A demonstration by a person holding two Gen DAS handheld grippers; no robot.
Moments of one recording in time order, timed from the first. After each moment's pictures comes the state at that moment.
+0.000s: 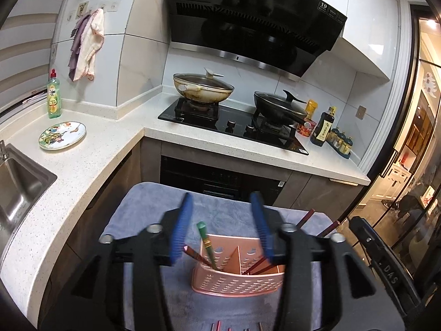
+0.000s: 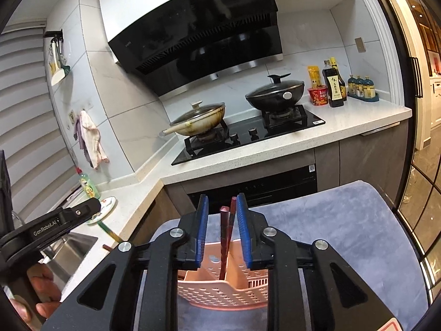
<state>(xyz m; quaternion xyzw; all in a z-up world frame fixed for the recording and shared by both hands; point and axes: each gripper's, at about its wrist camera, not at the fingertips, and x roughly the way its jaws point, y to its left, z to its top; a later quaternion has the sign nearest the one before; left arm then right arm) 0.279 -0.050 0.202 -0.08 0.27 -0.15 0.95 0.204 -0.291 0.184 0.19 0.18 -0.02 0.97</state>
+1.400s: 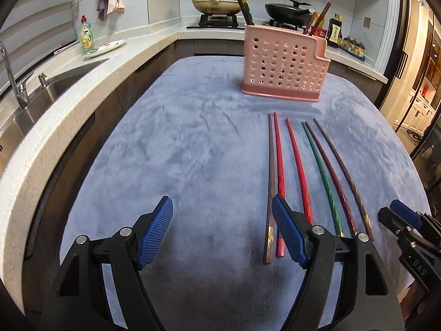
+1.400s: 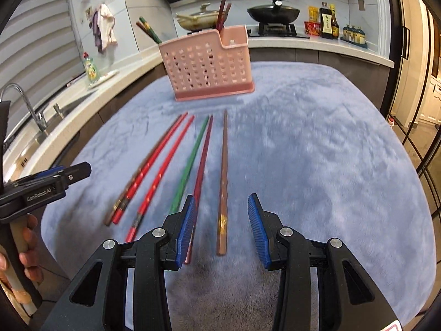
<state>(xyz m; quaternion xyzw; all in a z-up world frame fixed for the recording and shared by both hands) 0.057 0.019 0.010 0.03 0.41 -0.11 0.91 -0.026 -0.218 -0.004 0.09 0.38 -0.01 0.92</state>
